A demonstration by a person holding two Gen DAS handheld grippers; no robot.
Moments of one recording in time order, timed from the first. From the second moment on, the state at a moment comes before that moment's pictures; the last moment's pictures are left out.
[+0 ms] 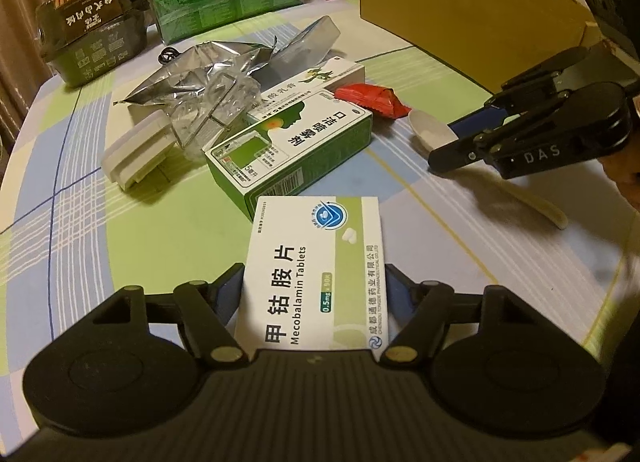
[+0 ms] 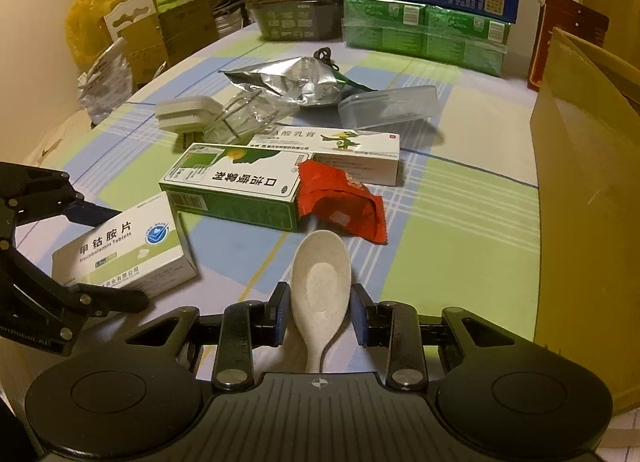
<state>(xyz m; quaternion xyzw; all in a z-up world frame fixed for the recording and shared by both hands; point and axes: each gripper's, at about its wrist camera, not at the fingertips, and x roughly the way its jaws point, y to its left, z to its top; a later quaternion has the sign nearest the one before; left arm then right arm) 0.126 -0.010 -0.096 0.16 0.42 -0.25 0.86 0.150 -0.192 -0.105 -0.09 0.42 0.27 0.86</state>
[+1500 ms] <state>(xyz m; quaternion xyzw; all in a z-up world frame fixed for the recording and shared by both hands) 0.110 -0.052 0.019 0.09 0.38 -0.19 0.90 0.122 -0.241 0.034 -0.04 0.32 0.24 0.92</state>
